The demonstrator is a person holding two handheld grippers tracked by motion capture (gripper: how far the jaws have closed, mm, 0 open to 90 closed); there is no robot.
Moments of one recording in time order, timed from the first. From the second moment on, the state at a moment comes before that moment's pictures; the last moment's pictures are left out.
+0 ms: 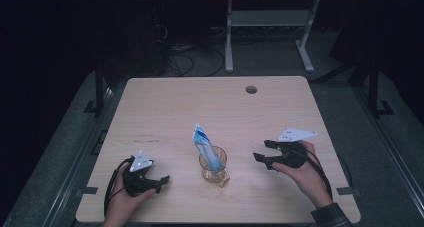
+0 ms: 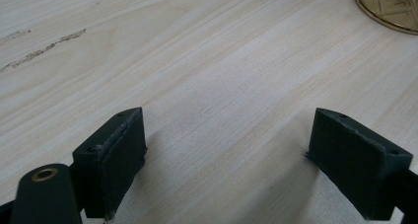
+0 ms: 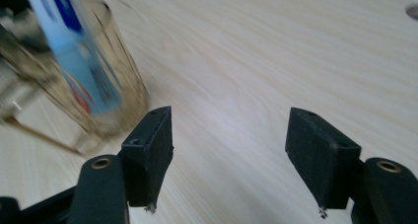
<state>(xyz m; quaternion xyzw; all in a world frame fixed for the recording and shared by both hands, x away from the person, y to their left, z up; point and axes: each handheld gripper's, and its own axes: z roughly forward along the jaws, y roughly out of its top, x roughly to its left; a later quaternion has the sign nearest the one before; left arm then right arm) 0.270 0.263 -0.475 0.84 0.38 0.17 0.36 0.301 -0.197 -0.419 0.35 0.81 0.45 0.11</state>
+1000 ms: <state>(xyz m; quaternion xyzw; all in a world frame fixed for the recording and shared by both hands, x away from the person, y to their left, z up) 0.270 0.264 -0.475 0.84 0.38 0.17 0.36 0.269 -0.263 -0.481 0.45 0.80 0.35 0.18</state>
